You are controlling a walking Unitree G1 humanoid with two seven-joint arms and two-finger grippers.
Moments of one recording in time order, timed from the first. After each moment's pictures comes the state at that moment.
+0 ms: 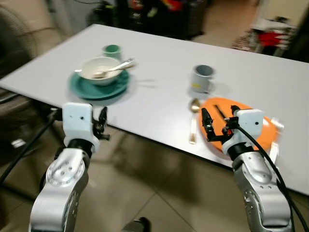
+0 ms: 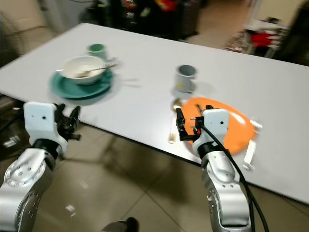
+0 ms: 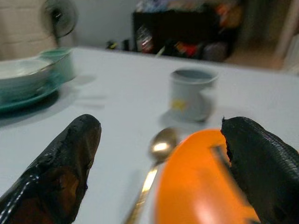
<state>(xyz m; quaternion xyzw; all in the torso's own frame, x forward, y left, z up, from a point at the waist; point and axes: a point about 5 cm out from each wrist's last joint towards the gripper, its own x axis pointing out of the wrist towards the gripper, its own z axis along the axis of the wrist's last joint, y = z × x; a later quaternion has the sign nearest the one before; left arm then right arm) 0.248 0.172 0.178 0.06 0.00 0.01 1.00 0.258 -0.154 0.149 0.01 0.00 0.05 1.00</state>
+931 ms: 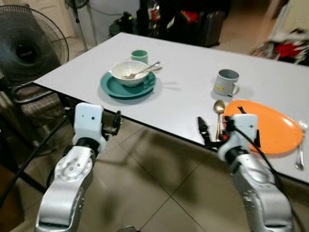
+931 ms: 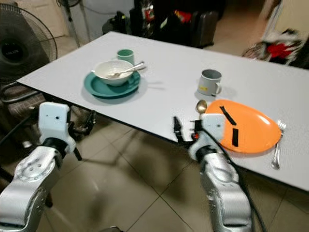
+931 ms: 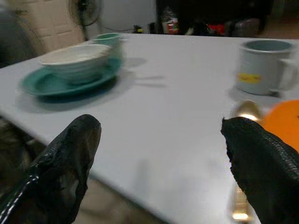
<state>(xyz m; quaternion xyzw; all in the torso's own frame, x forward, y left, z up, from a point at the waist) 0.254 0.166 0.165 0.08 0.03 -0.02 1.00 0.258 -0.142 0.137 0.06 0.06 0.10 0.99</state>
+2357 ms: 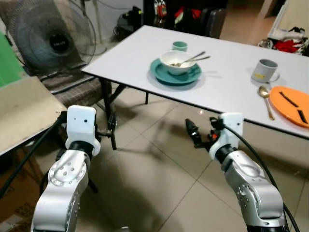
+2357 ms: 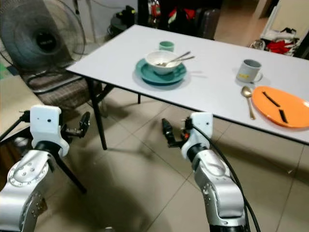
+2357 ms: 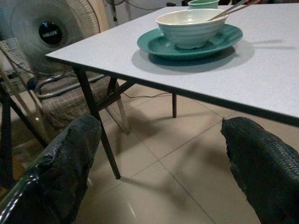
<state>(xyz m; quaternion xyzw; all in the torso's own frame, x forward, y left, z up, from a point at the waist) 0.246 0.173 0.168 0.08 0.03 0.00 1.00 0.267 -0.135 0.127 0.08 0.09 0.14 0.98</state>
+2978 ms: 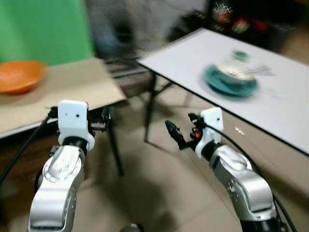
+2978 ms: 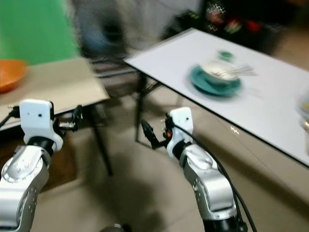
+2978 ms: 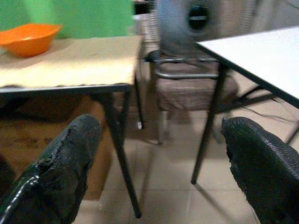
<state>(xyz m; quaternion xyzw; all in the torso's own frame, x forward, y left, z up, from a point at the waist) 0.251 0.178 0.178 0.08 0.00 0.01 1.00 0.272 -0.108 0.140 0.03 0.08 0.24 0.97</state>
